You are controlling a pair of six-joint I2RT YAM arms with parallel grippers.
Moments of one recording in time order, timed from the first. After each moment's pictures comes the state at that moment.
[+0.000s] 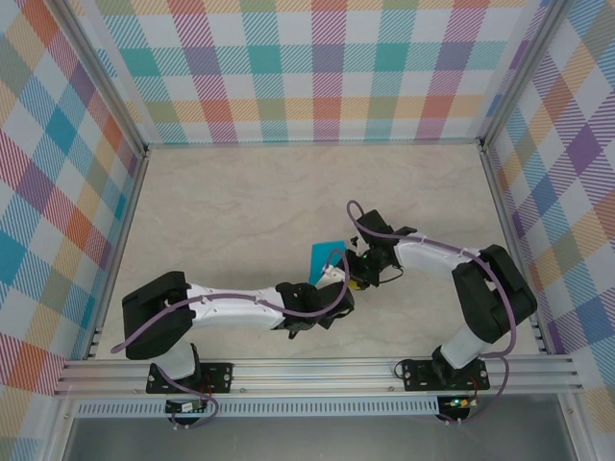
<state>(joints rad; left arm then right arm) -1.23 1.62 0.95 -0.40 -0.41 -0.52 0.56 1.59 0.88 -0.53 -0.50 0.81</state>
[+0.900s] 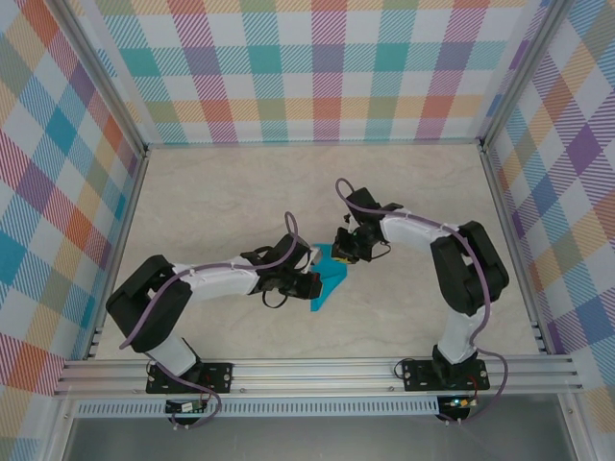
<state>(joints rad) -0.81 1.62 0.82 -0.21 0.34 -0.55 0.53 1.84 1.16 -0.58 -0.41 0.72</state>
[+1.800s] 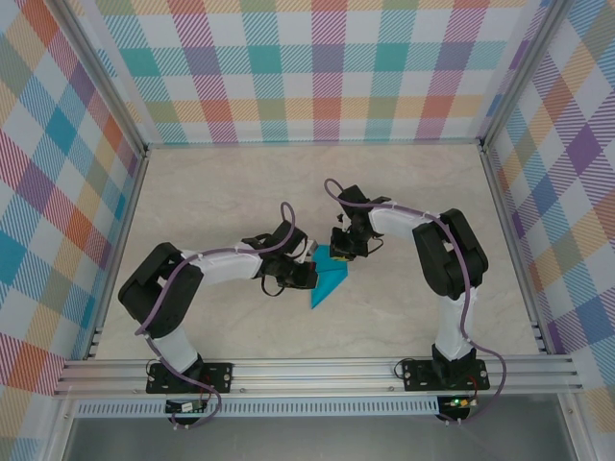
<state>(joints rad) -0.71 1.71 0.92 -0.31 0.40 -0.53 0.53 1.99 1.29 -0.65 -0.36 0.60</state>
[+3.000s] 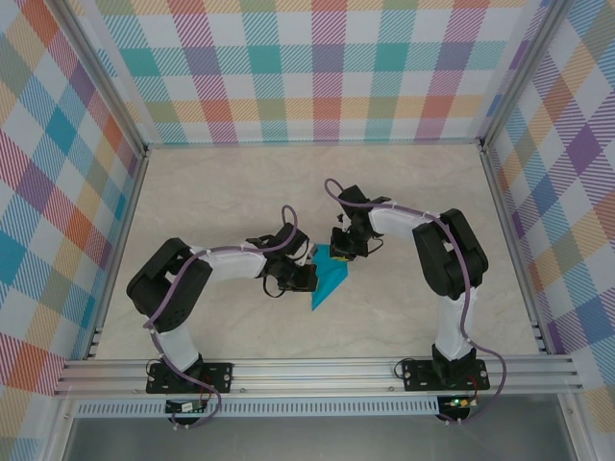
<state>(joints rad) -0.71 1.77 0.93 -0.31 0.42 -0.56 0.53 1.99 1.28 -0.65 -0.37 0.61</state>
